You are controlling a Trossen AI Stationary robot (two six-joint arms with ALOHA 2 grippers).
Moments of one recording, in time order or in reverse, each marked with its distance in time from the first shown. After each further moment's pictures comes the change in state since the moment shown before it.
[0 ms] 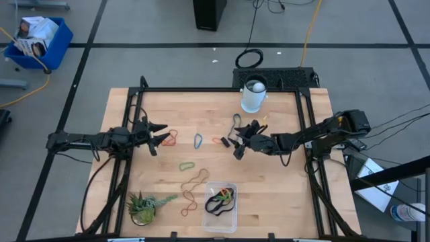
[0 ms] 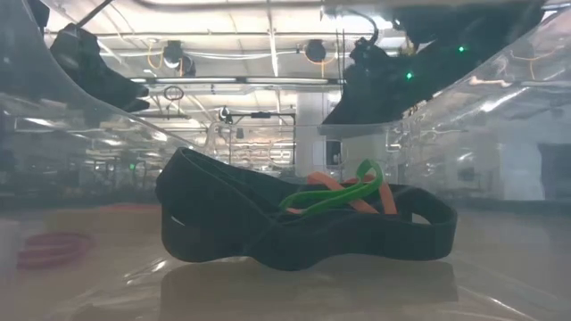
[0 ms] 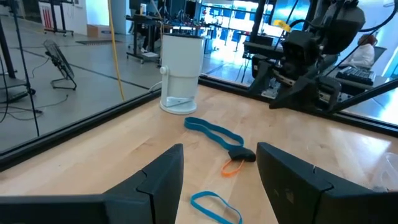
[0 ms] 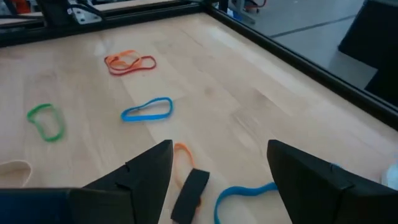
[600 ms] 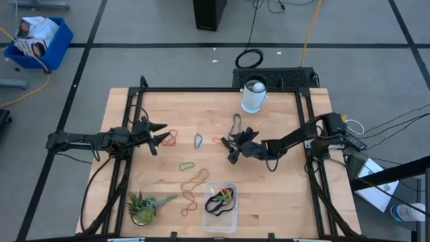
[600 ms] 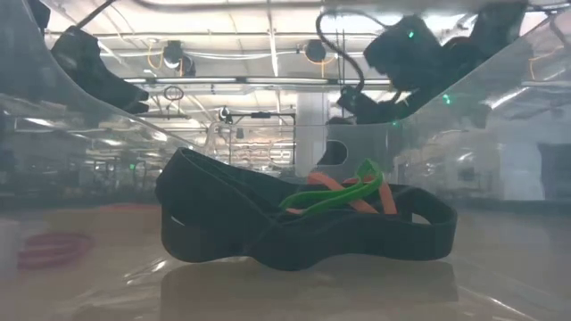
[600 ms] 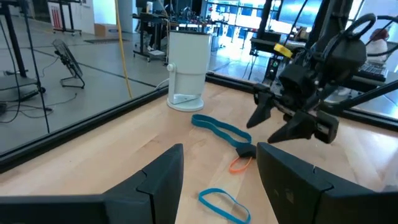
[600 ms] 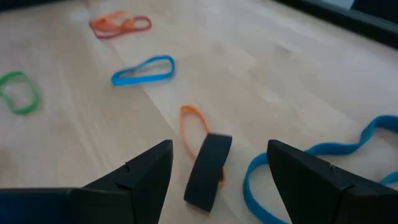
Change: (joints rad) left arm 0.000 0.000 0.000 -0.017 -0.026 0.001; right arm 0.010 0.285 0.006 0.195 0.000 0.112
